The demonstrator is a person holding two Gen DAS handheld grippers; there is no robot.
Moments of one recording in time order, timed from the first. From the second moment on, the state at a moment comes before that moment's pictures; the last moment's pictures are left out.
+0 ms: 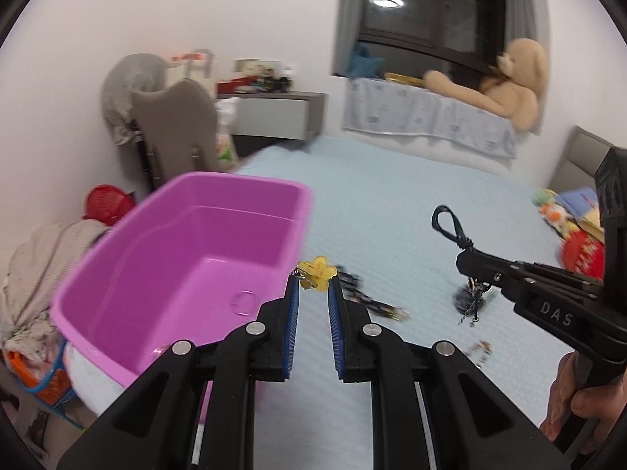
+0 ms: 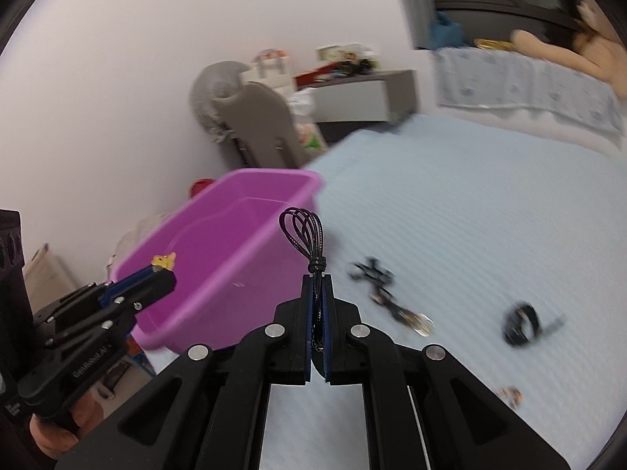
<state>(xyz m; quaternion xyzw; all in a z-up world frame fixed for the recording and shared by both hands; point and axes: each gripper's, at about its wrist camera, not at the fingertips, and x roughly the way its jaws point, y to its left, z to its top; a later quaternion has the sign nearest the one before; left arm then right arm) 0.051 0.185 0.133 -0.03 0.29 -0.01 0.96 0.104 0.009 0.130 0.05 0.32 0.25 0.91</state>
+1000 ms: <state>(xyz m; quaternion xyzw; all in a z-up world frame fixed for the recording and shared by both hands) 0.125 0.330 0.085 -0.09 0.39 0.15 0.91 0.216 0.210 0.095 -0.02 0.43 0.35 0.83</state>
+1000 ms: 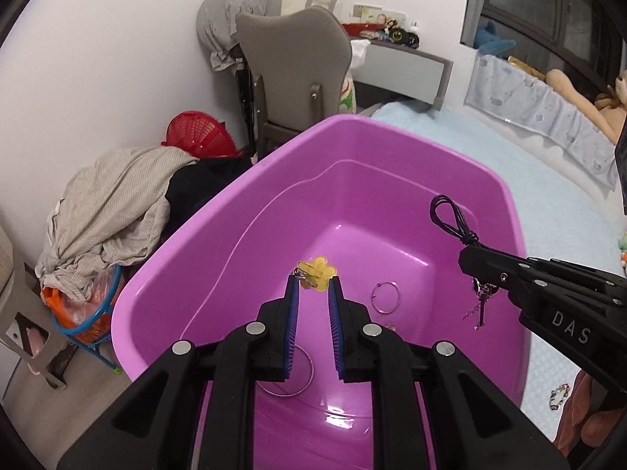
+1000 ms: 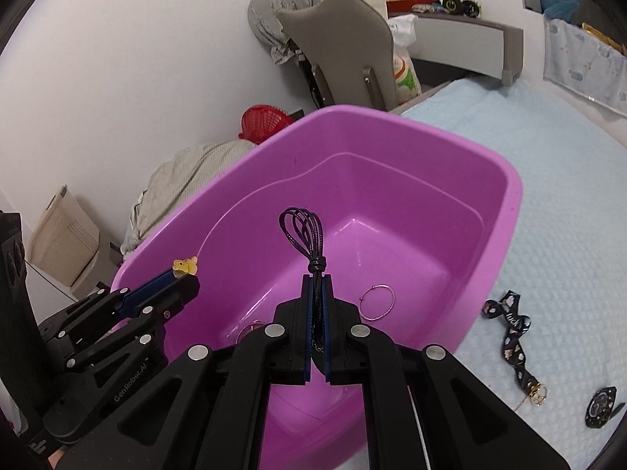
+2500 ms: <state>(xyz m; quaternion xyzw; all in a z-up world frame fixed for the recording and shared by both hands) 0.094 0.318 0.106 -0.08 0.37 0.19 0.90 0.187 0.173 0.112 -0.01 0.41 0.33 0.85</state>
